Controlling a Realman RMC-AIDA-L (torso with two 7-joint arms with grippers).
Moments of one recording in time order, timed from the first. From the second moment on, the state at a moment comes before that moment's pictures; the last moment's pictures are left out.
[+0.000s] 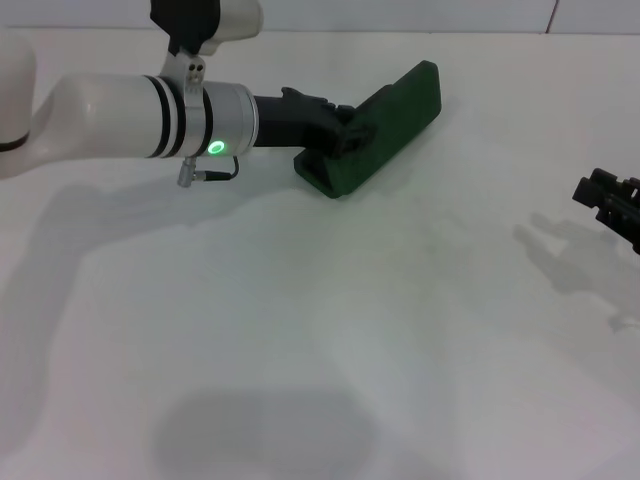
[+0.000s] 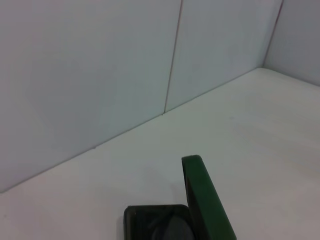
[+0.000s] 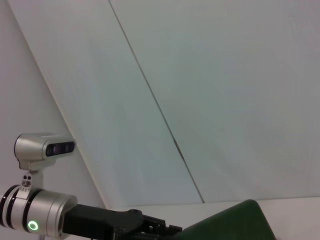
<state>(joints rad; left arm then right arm) -0.80 -2.08 1.22 0.47 1.73 0.84 -1.62 0.33 2.01 -0.96 -0.49 -1.37 -1.42 1.29</state>
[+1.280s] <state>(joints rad) -0.80 -2.03 1.22 0.47 1.77 0.93 -1.65 0.33 2.01 -0.95 -0.49 -1.37 -1.41 1.29</state>
